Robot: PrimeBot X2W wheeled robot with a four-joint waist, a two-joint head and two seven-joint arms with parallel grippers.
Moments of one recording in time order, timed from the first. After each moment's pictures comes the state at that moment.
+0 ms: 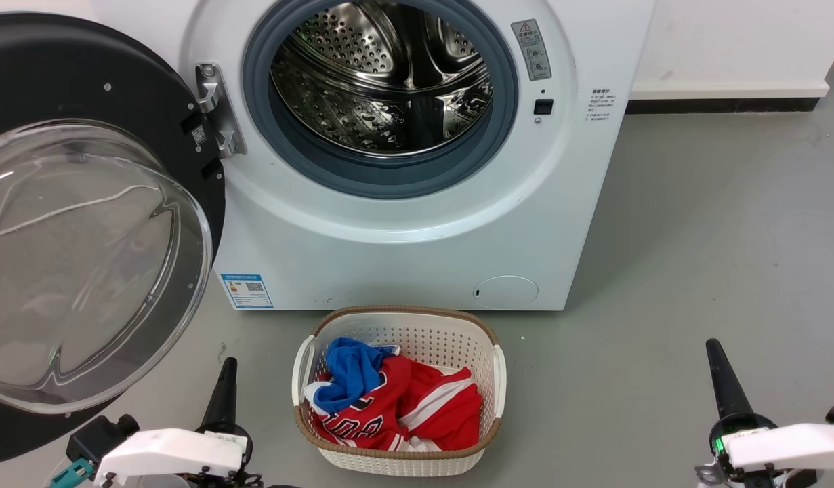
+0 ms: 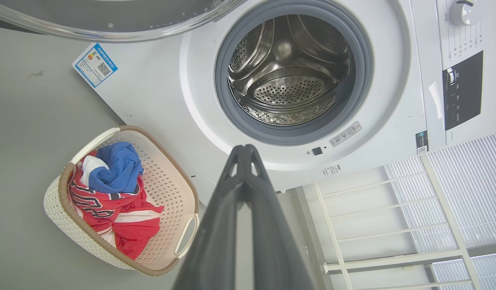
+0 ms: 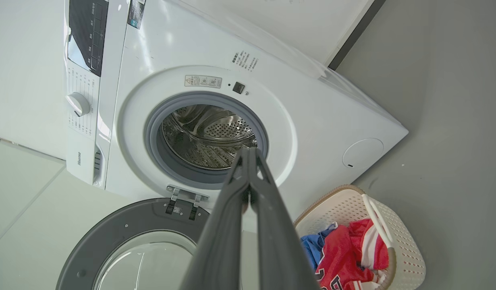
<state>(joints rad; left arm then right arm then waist) -0.03 0.05 0.06 0.22 -1.10 -0.09 0.00 0.02 -0.08 -0.05 0.16 1.16 0.13 -0.04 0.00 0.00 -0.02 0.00</state>
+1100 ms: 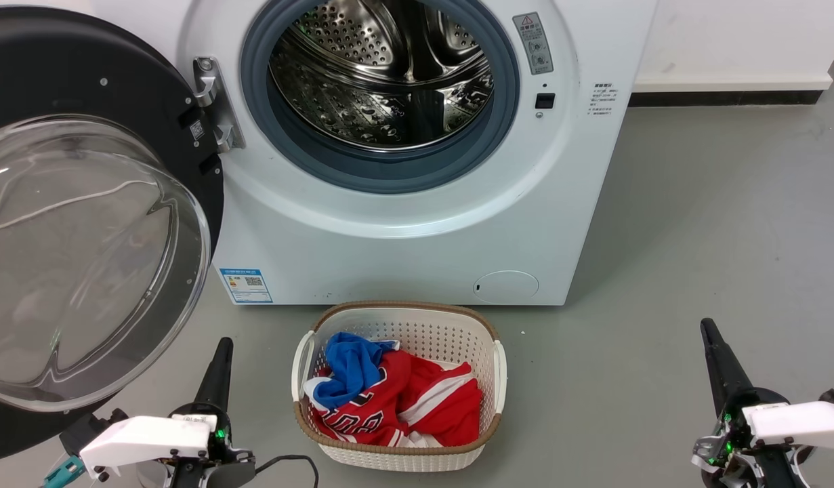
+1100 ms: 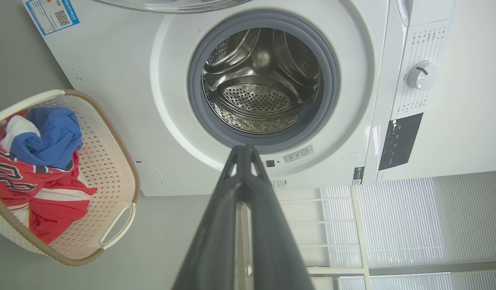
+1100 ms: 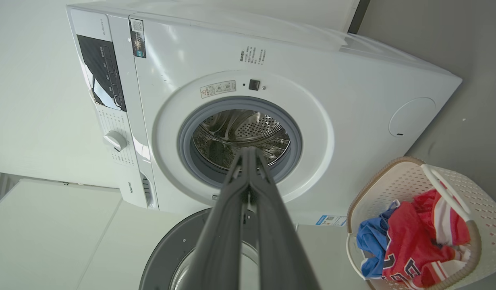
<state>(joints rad) -0.07 0.05 0.09 0.24 -1.42 -0.11 0.07 -0.06 -0.08 -0.06 0.21 1.47 0.13 0.04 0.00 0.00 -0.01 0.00</state>
